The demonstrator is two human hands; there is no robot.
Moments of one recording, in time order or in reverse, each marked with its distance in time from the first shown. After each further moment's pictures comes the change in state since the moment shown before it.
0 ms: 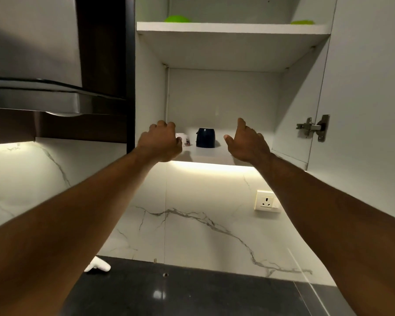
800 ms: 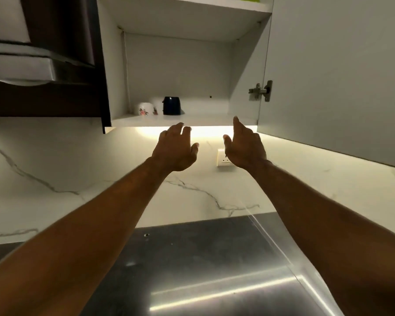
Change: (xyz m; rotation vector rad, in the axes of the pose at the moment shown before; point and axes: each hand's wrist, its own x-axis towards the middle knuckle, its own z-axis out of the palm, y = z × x) left_hand -0.121 0.047 0.017 -0.206 -0.105 0.374; right_hand -0.169 -0.005 -0.027 -0.191 0.067 0.201
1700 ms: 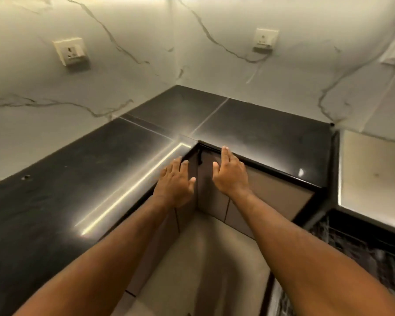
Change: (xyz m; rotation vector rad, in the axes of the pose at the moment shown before) left_hand -0.376 0.149 0.114 -0.448 -0.662 0.564; right_hand -0.504 -0.004 -0.044 -0.240 -0.213 0.929
